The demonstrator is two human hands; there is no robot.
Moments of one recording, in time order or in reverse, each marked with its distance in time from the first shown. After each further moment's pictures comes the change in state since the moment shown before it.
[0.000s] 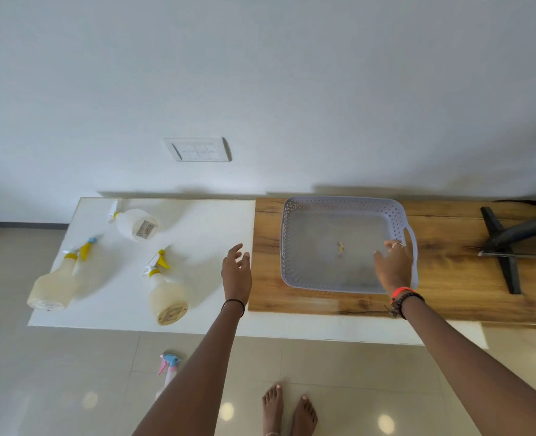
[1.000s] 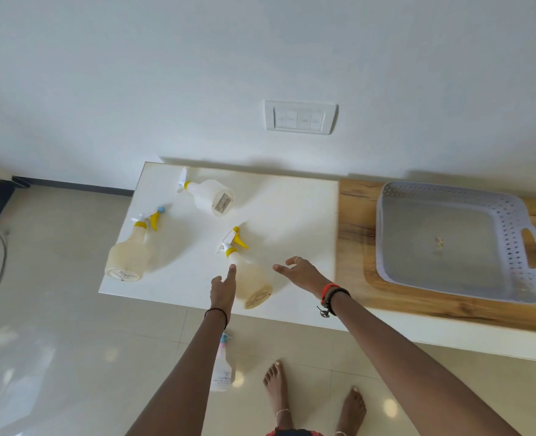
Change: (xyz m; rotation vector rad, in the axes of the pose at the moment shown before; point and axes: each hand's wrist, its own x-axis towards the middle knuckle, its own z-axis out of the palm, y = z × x) left_hand 0.097 -0.133 -0.196 -0.120 -0.010 -0.564; right_hand -0.175 -0.169 0.274 -0.037 -0.913 0.004
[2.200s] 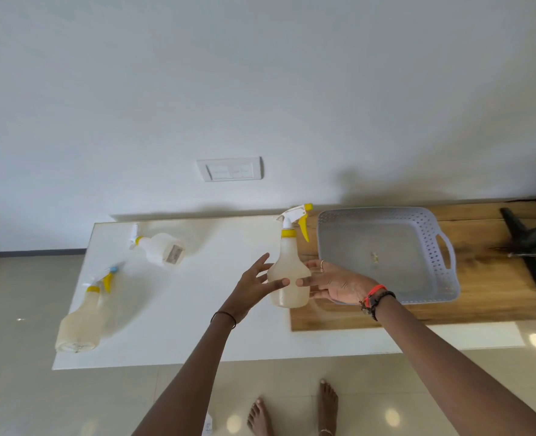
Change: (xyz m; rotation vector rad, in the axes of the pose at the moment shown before) left_hand -0.100 0.099 0.112 0.277 -0.727 0.432; right_hand -0.073 0.037 -0.183 0.698 -0.256 -0.031
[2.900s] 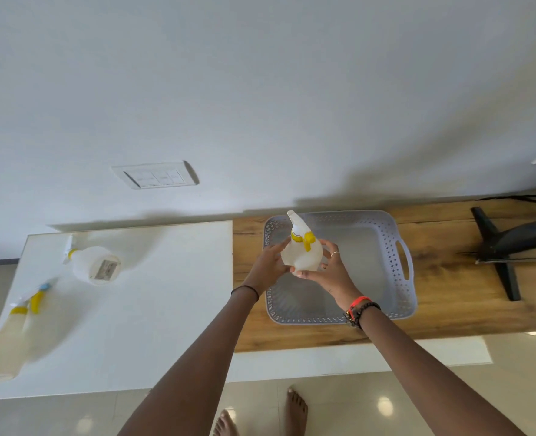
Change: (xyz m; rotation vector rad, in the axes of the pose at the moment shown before) left_hand 0.137 0.046 0.145 0.574 0.008 0.137; right_hand 0.002 0.009 -0.136 -0.186 0.526 -0.366
